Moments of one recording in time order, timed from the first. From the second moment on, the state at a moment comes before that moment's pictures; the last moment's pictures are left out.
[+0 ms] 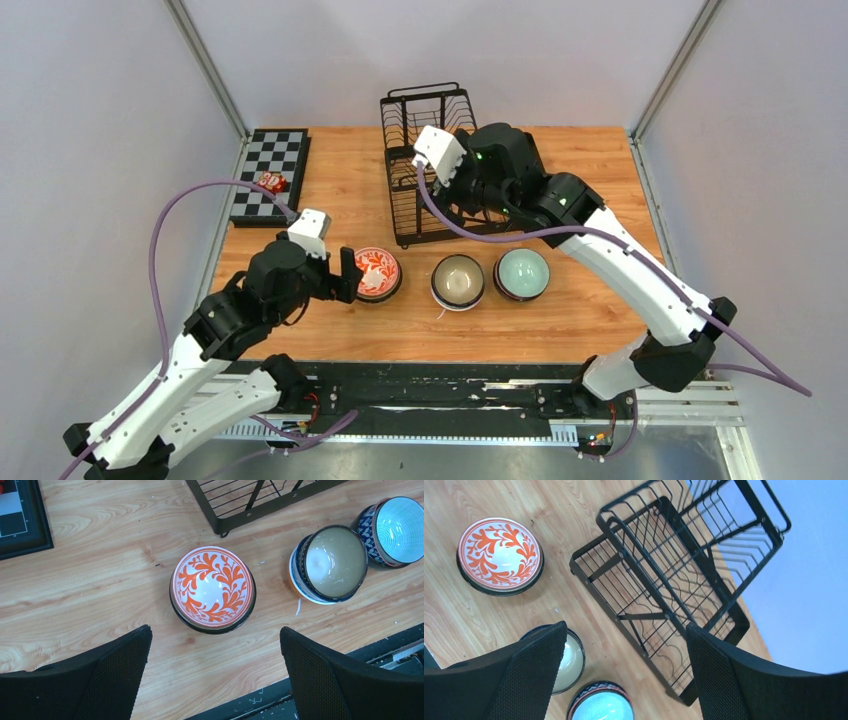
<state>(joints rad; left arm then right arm) -0.75 0.64 0.90 -0.77 -0.32 -0.32 0.86 1.43 1.73 -0.78 0.09 -0.42</state>
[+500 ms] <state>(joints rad) -0.75 0.60 0.90 -0.79 -0.28 -0.29 0.80 1.72 2.07 -1.01 -0.11 -0.66</state>
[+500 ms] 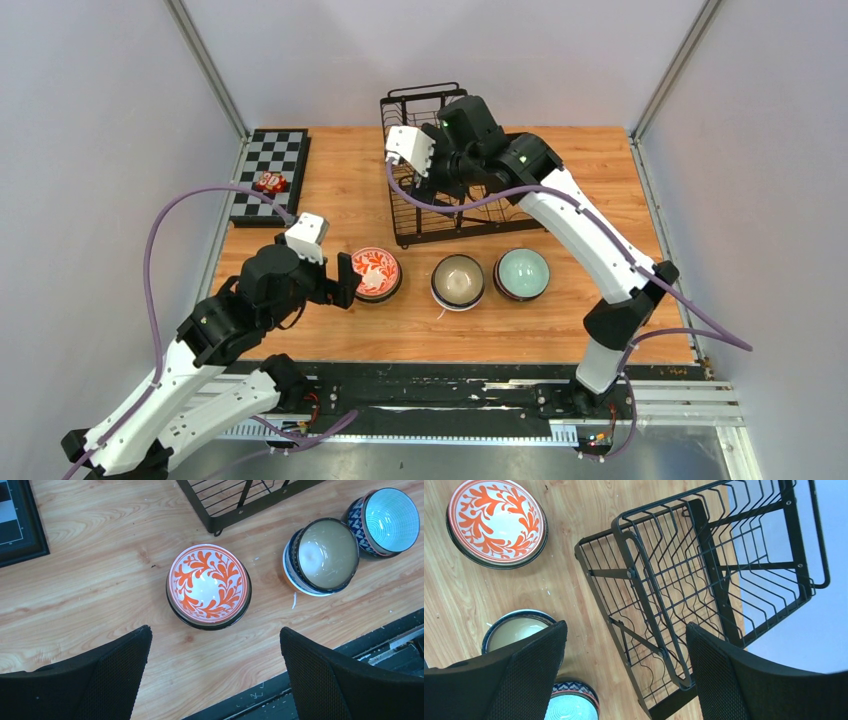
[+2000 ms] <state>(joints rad) -0.75 0.57 0.85 -0.73 -0.23 -0.25 0.68 2.01 2.27 -1.11 -0.28 -0.71</state>
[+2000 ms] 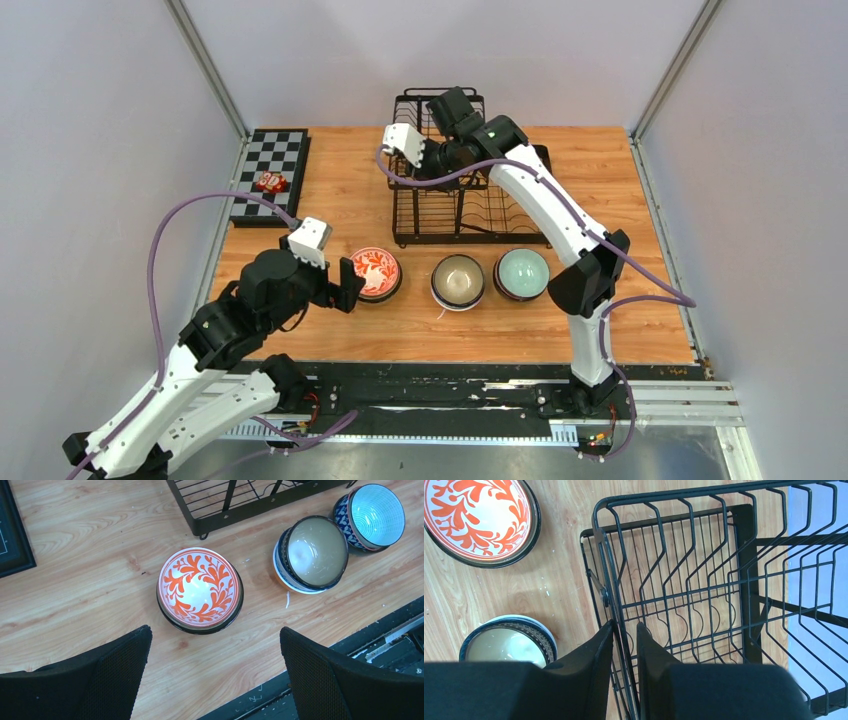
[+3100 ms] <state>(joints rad) -0.75 0.54 0.84 -0.73 -0.24 -0.25 0.68 2.18 2.44 -0.82 -0.01 -0.29</state>
